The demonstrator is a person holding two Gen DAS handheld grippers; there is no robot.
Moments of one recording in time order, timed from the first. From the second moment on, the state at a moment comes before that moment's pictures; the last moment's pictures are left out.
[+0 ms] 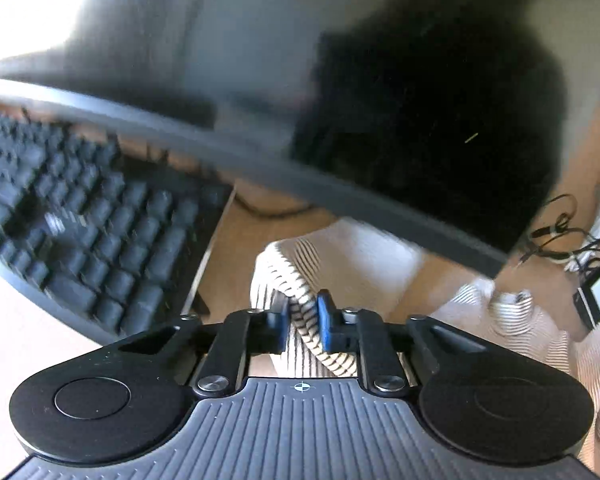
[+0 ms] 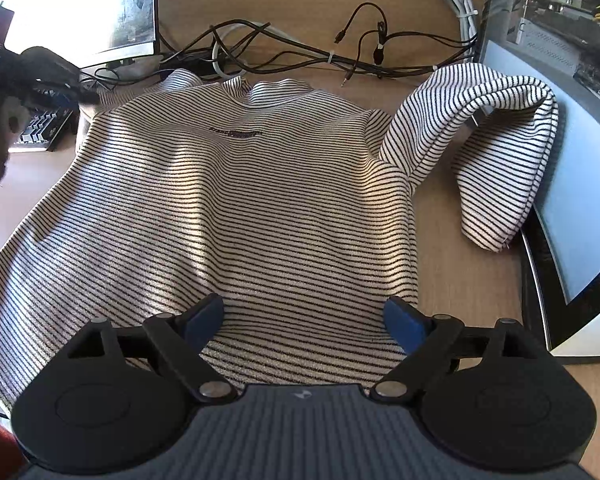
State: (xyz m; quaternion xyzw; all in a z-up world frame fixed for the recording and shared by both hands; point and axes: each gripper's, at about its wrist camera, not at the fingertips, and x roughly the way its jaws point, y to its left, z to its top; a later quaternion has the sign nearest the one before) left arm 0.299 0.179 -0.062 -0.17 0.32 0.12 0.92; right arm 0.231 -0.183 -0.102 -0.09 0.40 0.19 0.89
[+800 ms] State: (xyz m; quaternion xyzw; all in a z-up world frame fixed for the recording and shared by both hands) left arm 0.289 0.221 -0.025 -0.13 0.32 0.12 0.93; right arm 0.234 -0.183 -0.106 -0.09 0.40 0.19 0.89
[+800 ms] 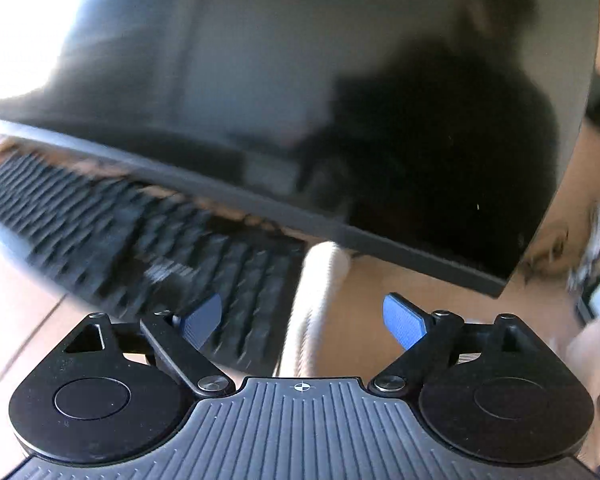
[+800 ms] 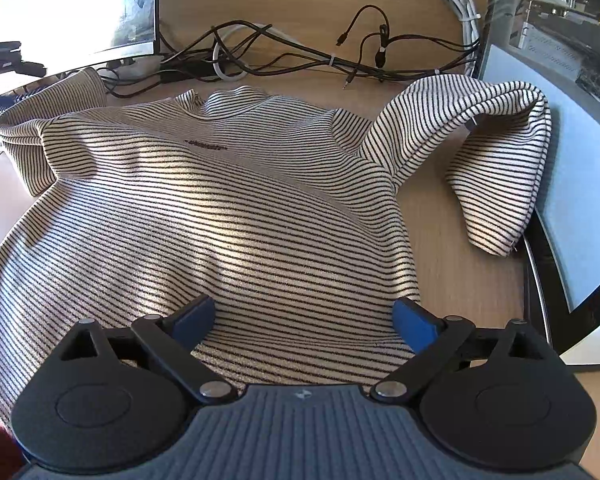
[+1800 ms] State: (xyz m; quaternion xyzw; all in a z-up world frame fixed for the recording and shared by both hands) left arm 0.293 0.226 0.002 -0.09 0.34 0.10 0.93; right arm 0.240 -0.151 -0.079 -0.06 0.35 0.27 0.90
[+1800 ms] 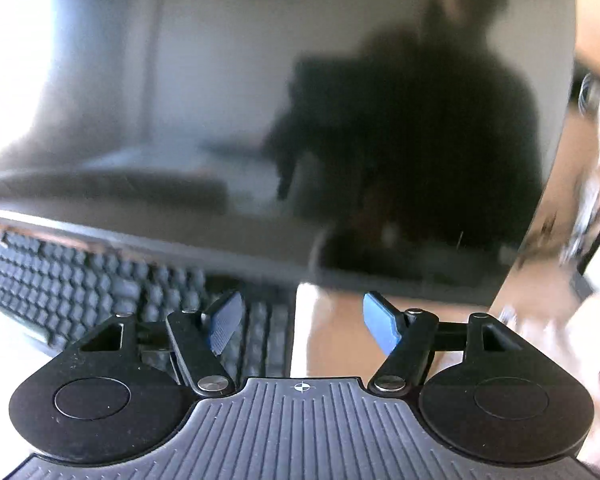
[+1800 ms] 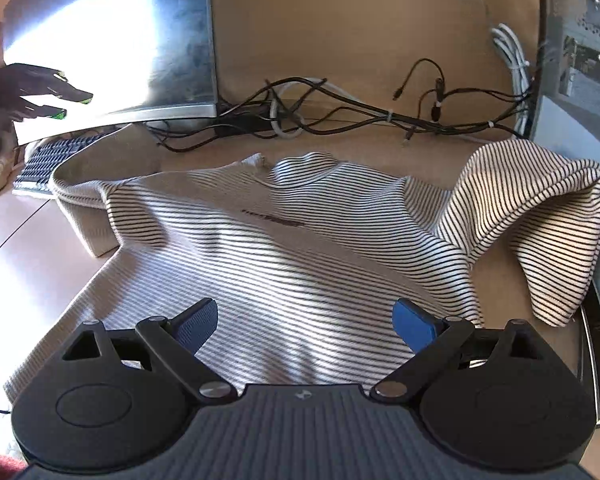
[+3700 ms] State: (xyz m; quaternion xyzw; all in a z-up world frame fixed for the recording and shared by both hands) left arm 0.292 -0.005 0.020 0.06 0.20 -0.12 0.97; right arm 0.213 -0.200 -0.081 -0.03 0.35 0.15 0.92
